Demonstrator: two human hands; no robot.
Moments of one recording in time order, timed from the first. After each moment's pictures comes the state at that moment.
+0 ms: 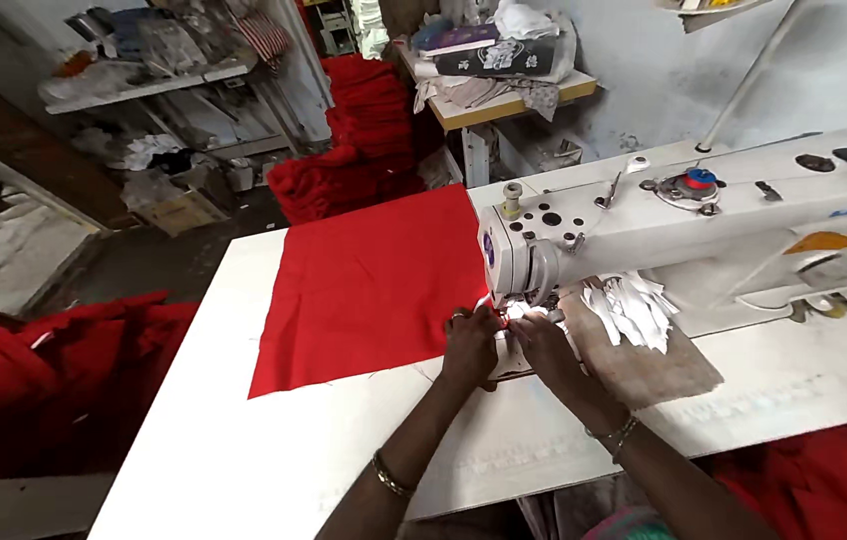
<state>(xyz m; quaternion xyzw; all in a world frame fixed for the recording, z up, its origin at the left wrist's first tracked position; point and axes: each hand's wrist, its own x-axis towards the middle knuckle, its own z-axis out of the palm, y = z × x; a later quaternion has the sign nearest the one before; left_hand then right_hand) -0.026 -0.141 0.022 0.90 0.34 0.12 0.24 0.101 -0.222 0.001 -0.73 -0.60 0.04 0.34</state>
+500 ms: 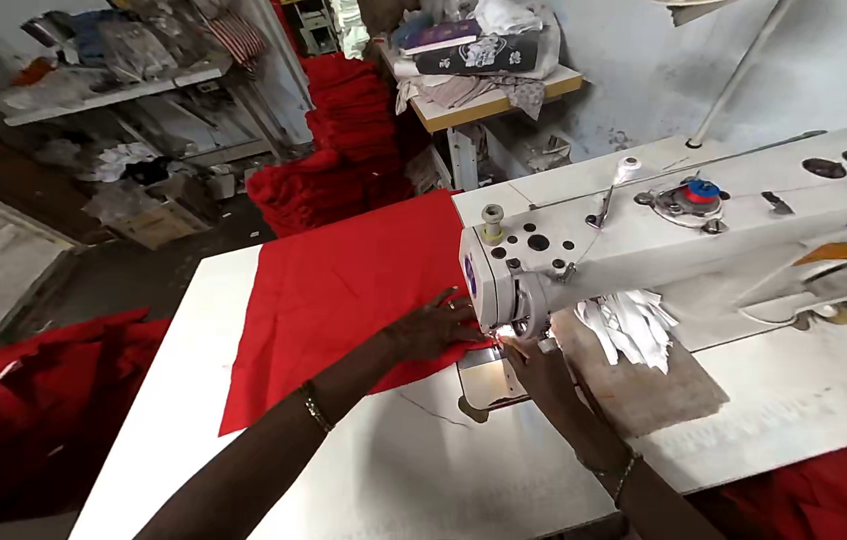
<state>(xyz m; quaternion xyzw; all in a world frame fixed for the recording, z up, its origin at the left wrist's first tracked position) -0.040 -0.033 0.041 0.99 -0.06 0.03 0.14 0.101 -0.219 -0.003 -0.77 -0.50 0.09 0.38</state>
